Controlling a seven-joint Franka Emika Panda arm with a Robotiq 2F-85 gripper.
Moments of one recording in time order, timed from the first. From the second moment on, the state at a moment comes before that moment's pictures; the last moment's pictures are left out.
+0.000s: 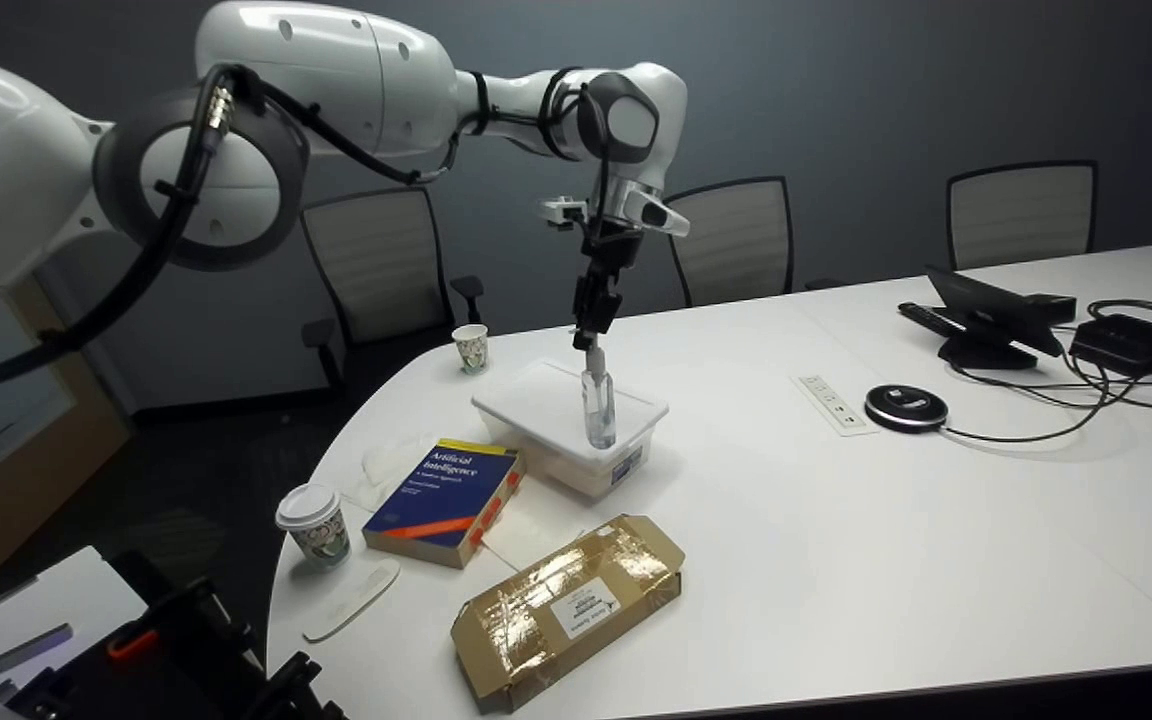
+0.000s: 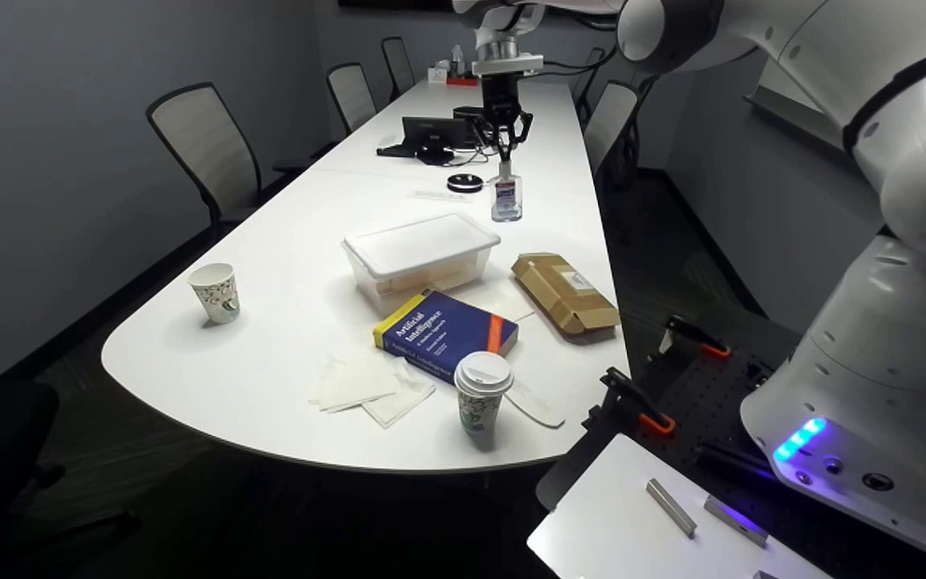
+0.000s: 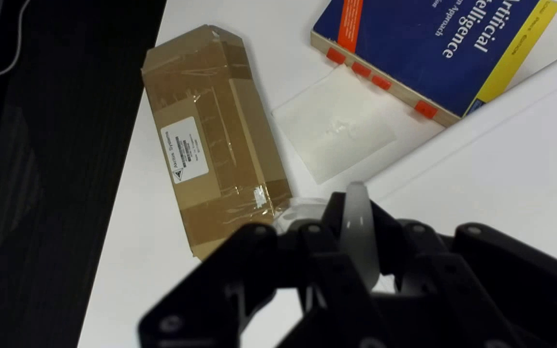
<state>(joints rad) -0.23 1.04 -0.13 -0.72 0.16 1.34 0.44</state>
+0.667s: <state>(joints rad) -0.22 1.00 -0.11 -0.87 0.23 1.40 0.44</state>
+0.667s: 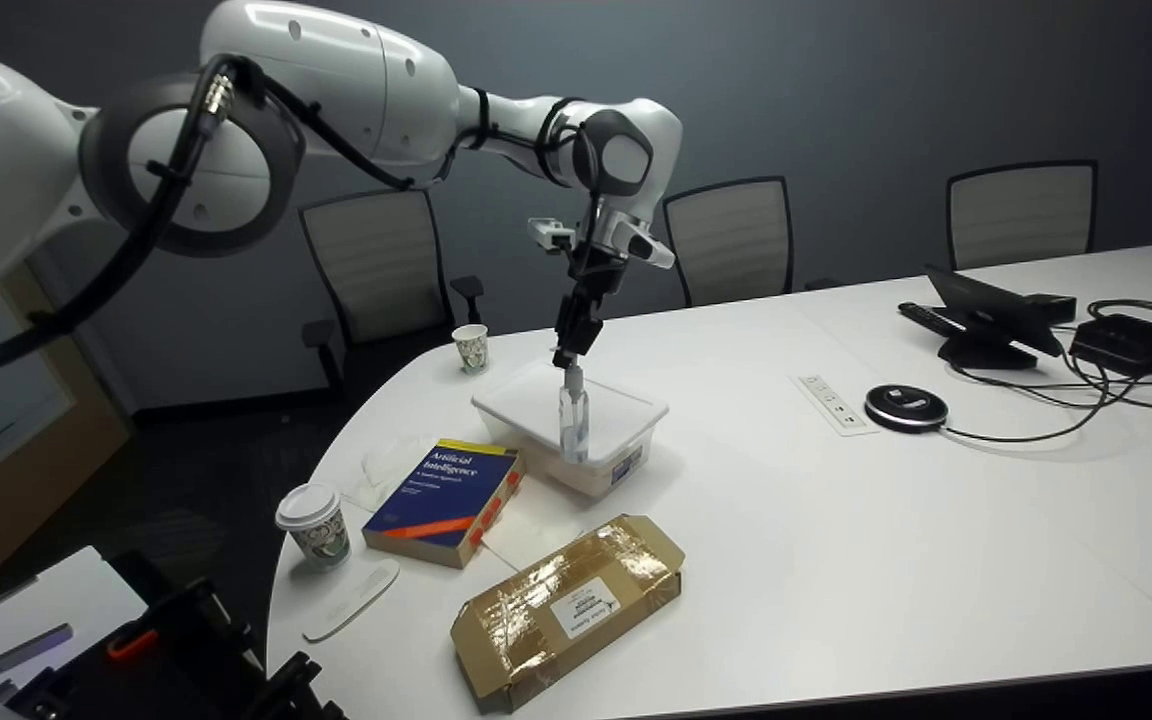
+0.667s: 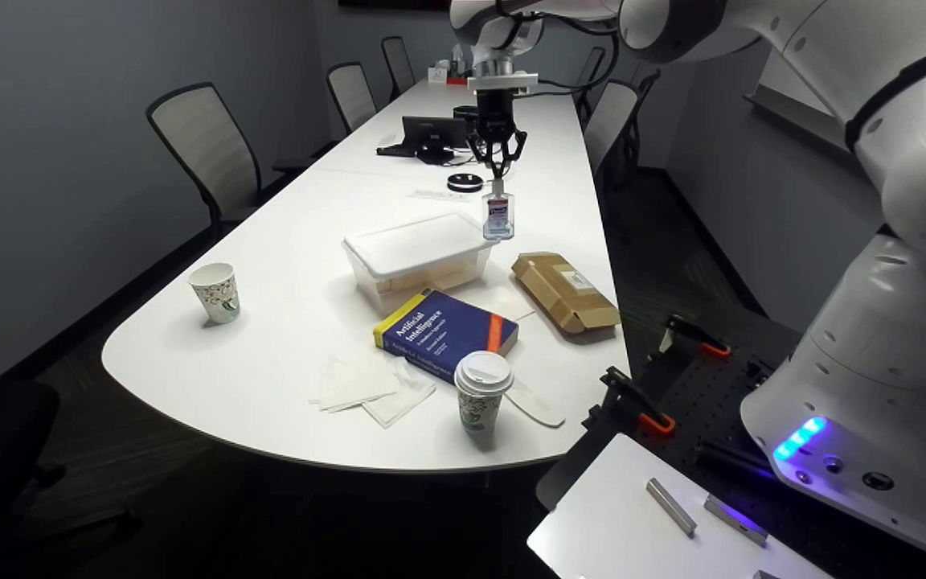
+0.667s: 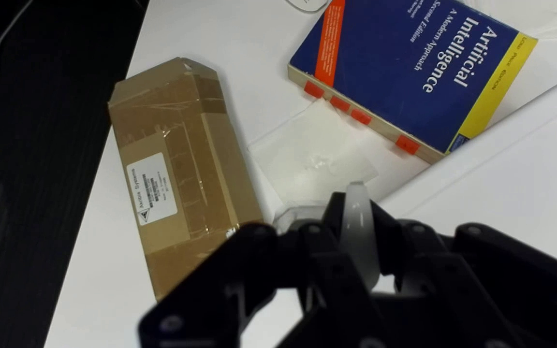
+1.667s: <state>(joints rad) -0.17 0.71 -0.13 -1.50 0.31 1.77 0.52</state>
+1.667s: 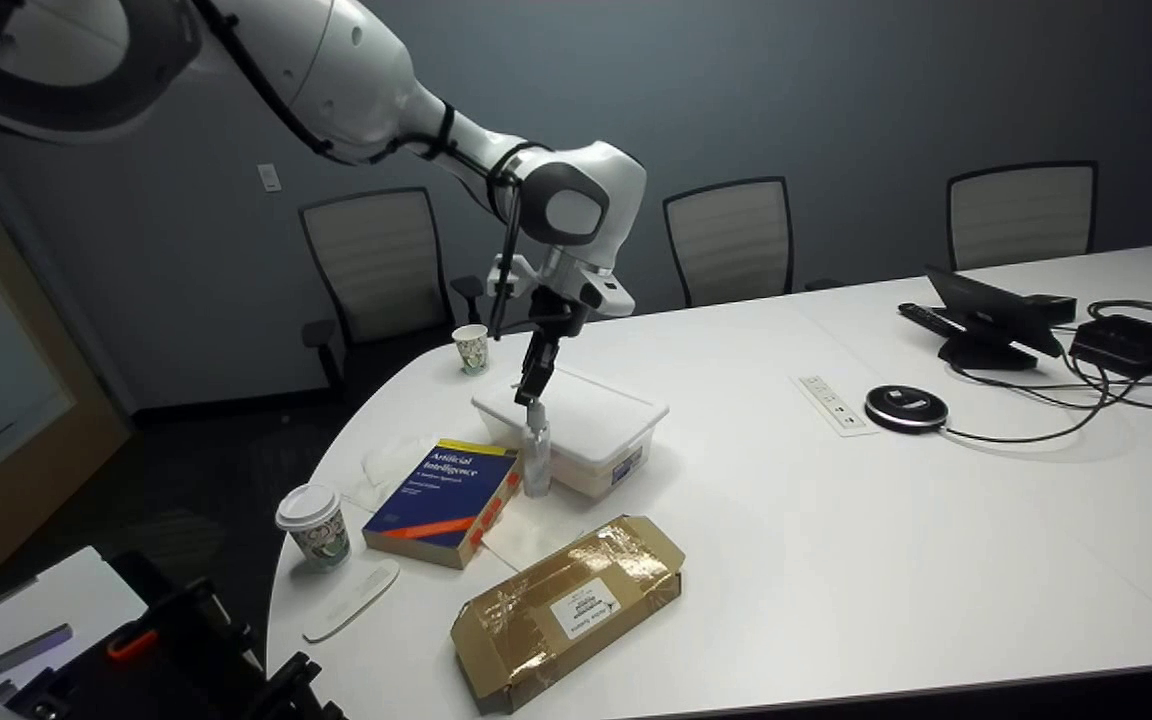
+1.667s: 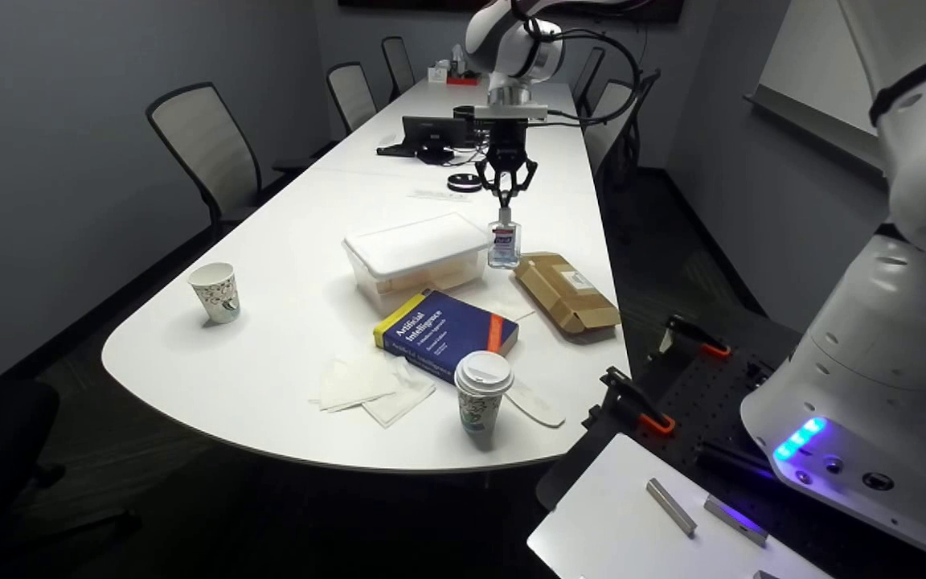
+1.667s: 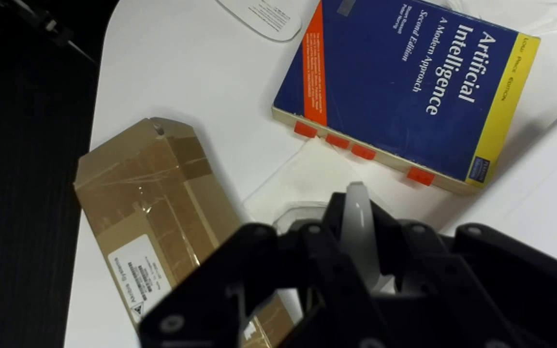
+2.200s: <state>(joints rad) -0.16 0.60 -0.13 -1.82 0.31 2.04 0.50</state>
